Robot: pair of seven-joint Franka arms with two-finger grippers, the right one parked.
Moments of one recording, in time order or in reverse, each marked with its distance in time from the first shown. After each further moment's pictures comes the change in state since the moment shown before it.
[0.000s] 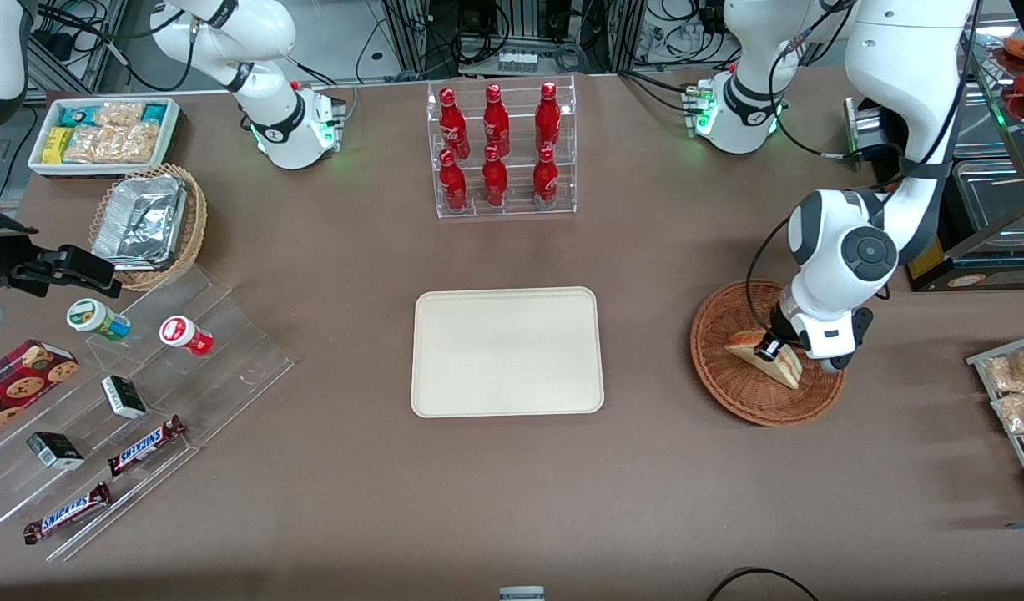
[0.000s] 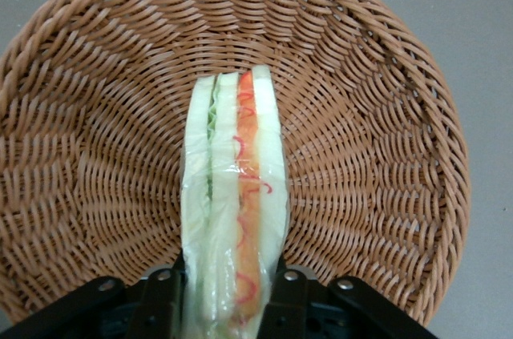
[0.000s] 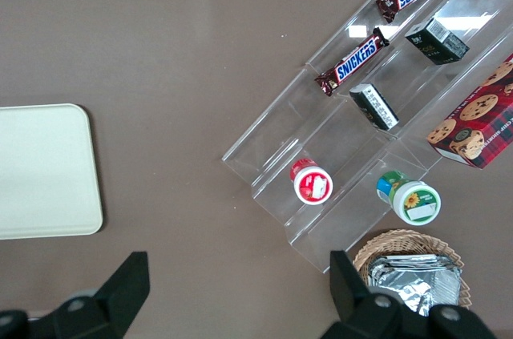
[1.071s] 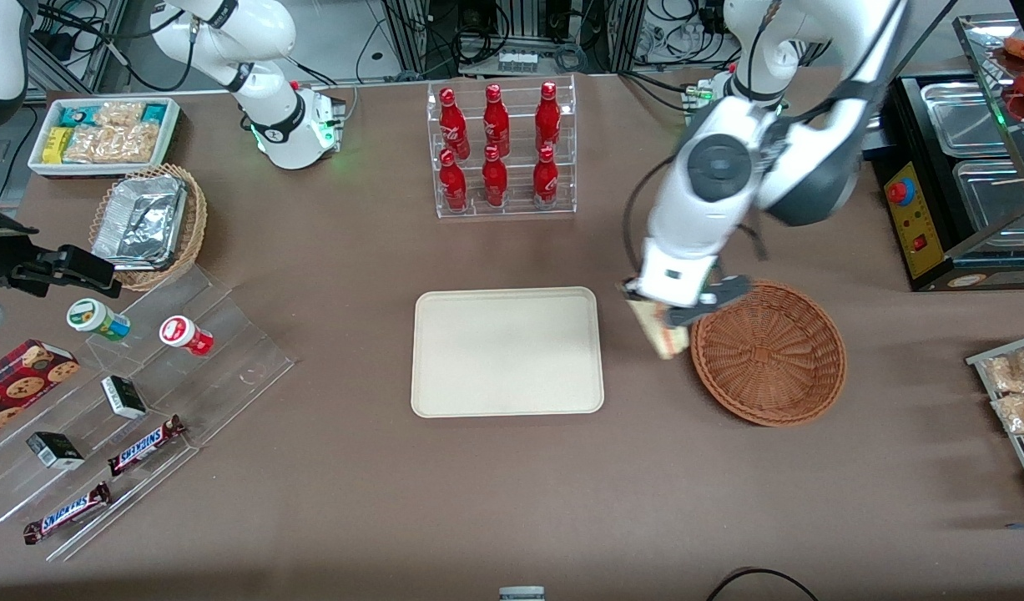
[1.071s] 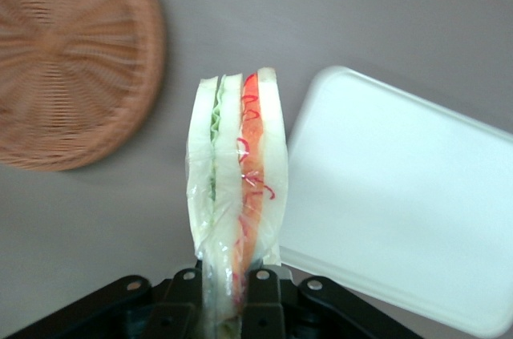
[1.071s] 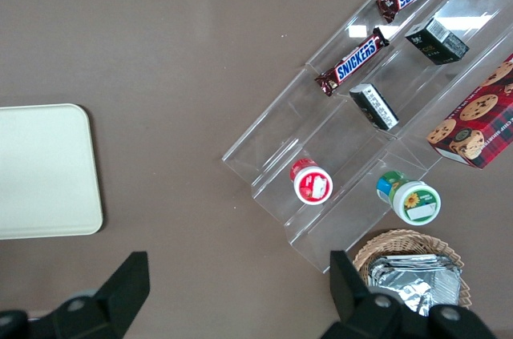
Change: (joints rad) arm -0.024 0.017 -0.501 0.474 0.115 -0.543 0.021
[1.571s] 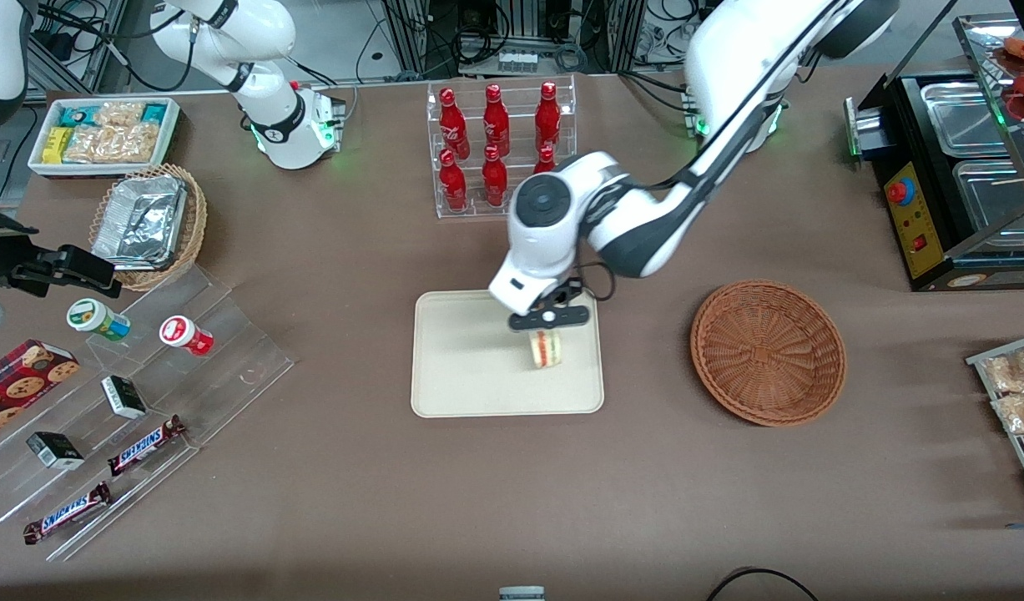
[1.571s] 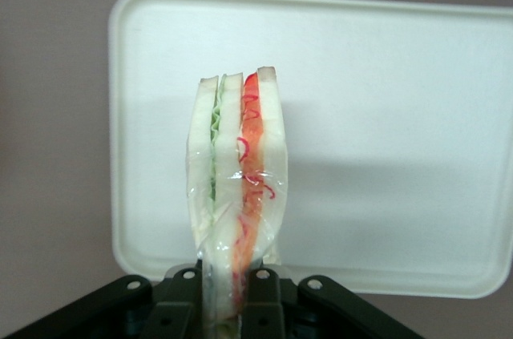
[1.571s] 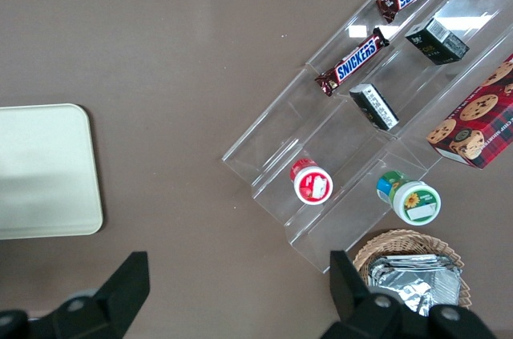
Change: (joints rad) arm -0.217 0.371 -0.031 0.204 0.241 0.132 -0.031
